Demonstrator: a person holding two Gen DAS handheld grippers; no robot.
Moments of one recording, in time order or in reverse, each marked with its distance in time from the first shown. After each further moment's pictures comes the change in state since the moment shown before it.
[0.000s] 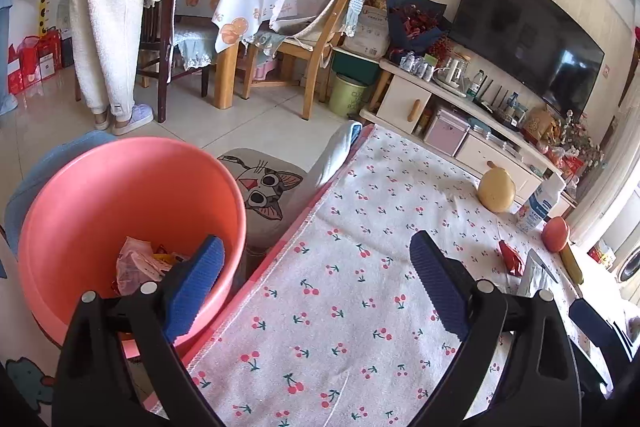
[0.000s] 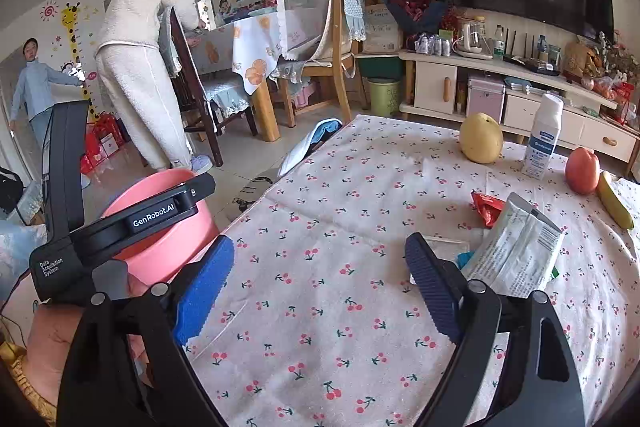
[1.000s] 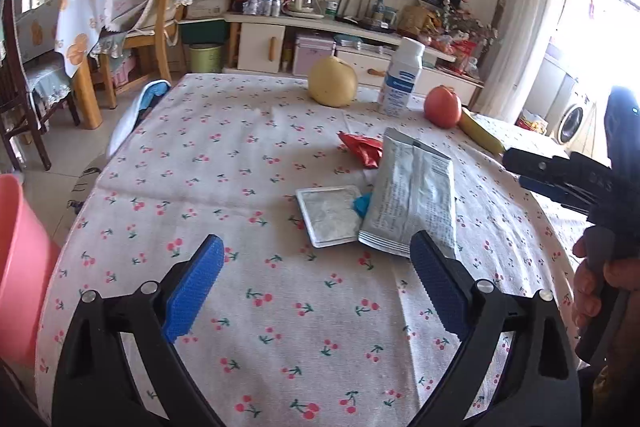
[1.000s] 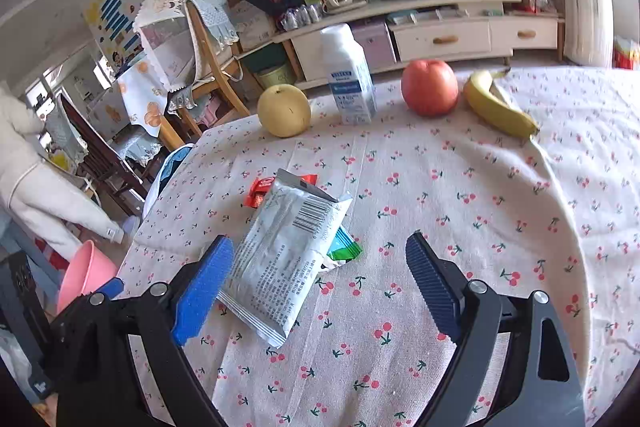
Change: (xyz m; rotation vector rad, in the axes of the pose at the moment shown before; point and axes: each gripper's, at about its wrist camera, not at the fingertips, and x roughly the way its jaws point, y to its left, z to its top) left arm 0.019 -0.160 -0.074 0.404 0.169 -0.341; right arm -0.028 -0.237 -0.027 0.433 0.069 -0.134
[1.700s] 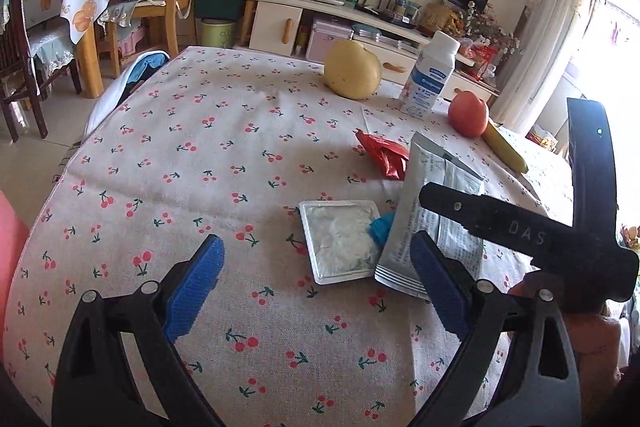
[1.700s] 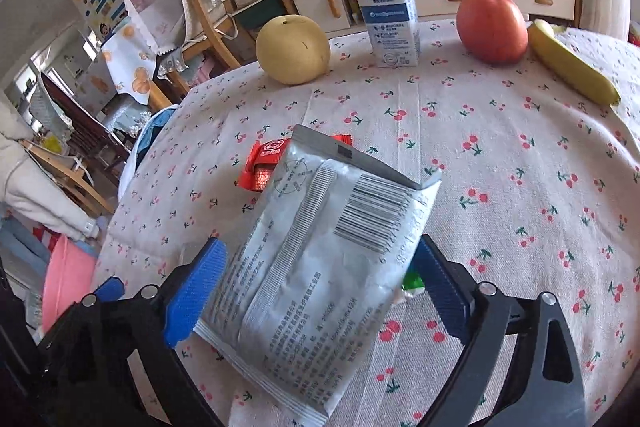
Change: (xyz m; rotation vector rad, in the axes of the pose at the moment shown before) left arm 0.050 0.014 0.014 -0.125 0.048 0.023; right arm 0.094 0.040 0.000 -0.050 0.132 -0.048
